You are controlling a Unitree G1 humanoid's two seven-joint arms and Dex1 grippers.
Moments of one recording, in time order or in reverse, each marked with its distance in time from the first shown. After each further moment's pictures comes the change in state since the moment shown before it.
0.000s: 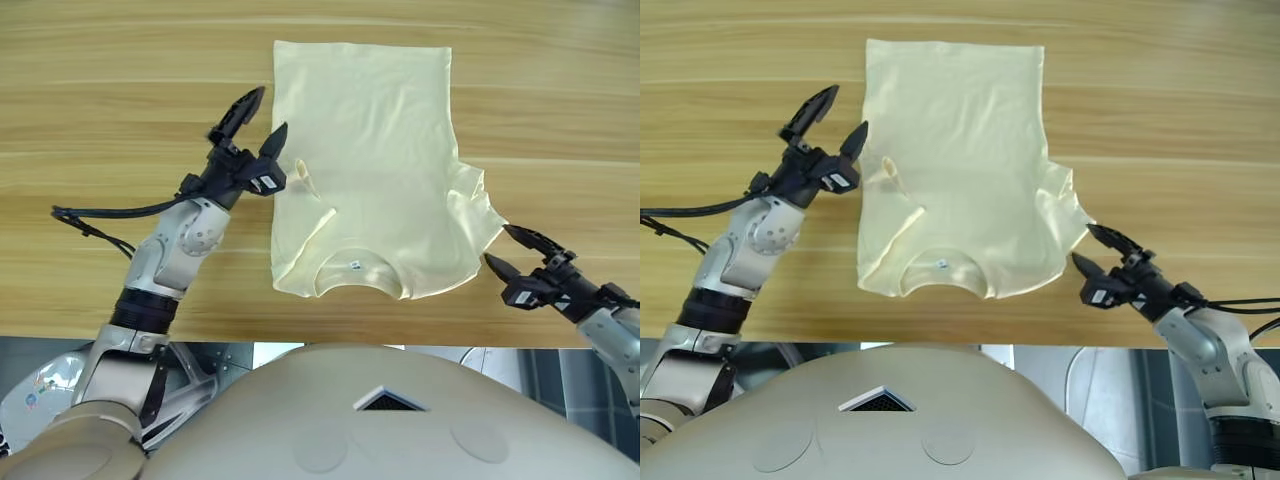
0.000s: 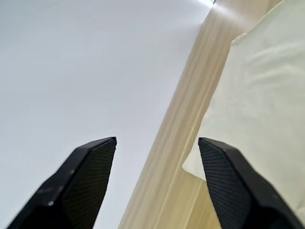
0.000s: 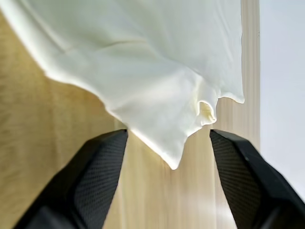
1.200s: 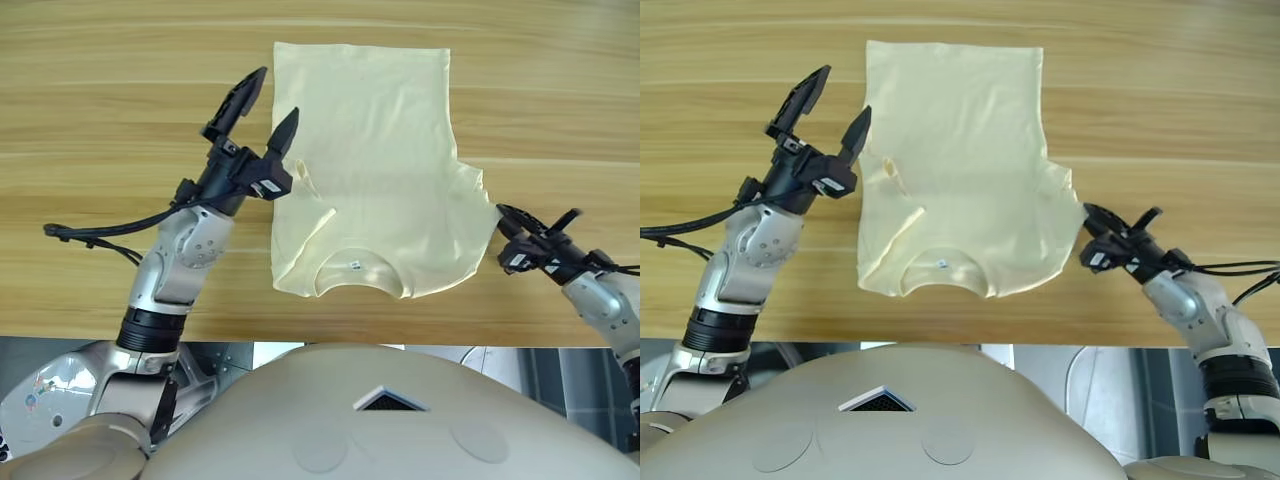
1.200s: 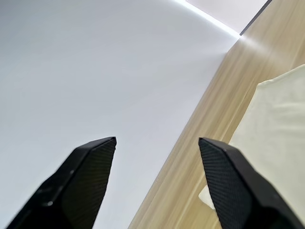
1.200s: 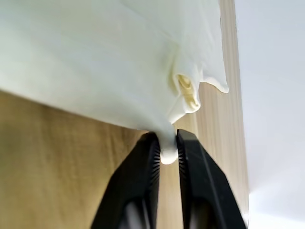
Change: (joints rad) left arm 0.077 -0.066 0.045 -0.190 -0.039 0.015 -0.044; right arm -0.307 -0.071 0.260 0.350 -0.014 -0.047 -0.235
